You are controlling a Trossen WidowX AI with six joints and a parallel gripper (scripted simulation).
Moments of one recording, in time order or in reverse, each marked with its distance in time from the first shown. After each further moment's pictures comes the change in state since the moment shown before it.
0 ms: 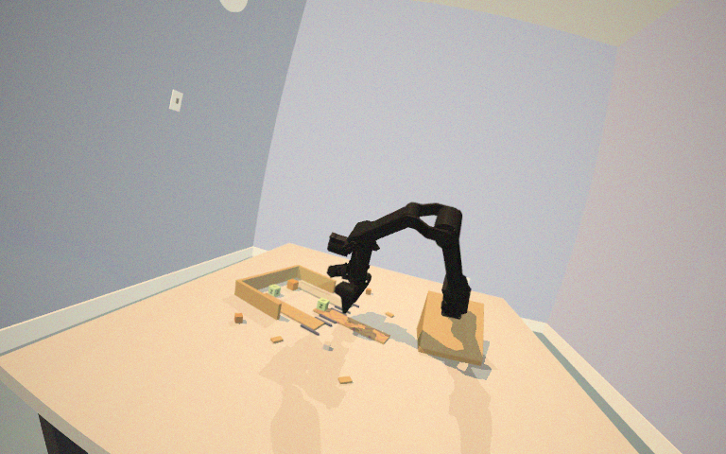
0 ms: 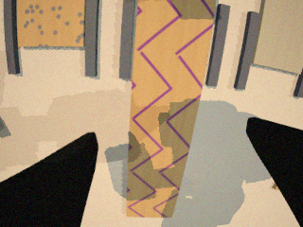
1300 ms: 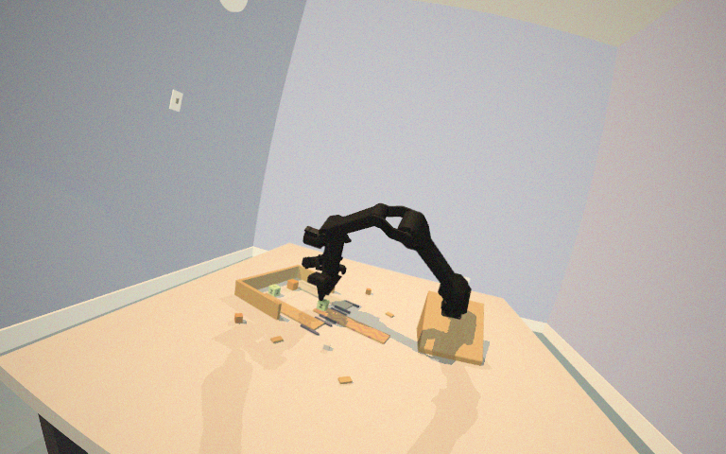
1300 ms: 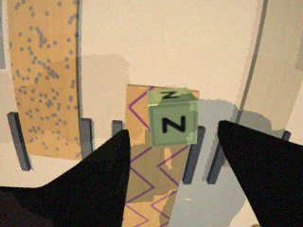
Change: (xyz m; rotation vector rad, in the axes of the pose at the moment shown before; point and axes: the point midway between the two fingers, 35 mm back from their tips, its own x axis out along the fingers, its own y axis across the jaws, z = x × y) arm 0.005 -0.019 0.096 -0.010 -0.004 -0.001
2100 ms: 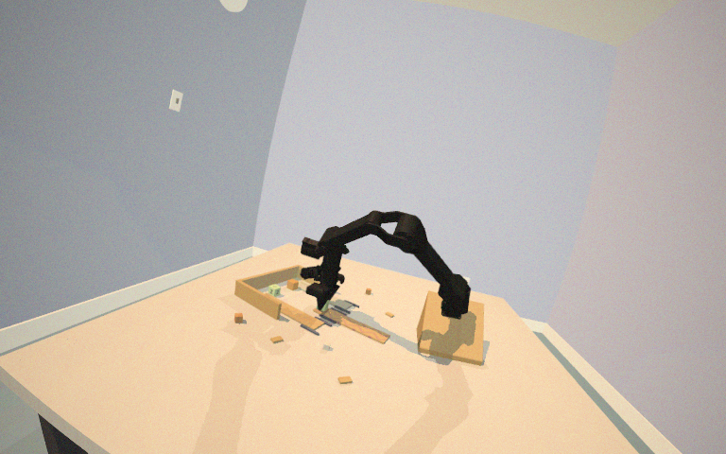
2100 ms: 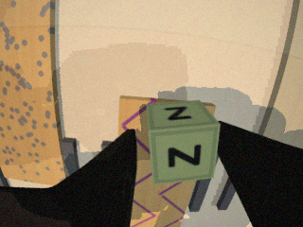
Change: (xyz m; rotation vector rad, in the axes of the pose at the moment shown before) arm 0.035 0.000 -0.002 -0.001 0.003 -0.005
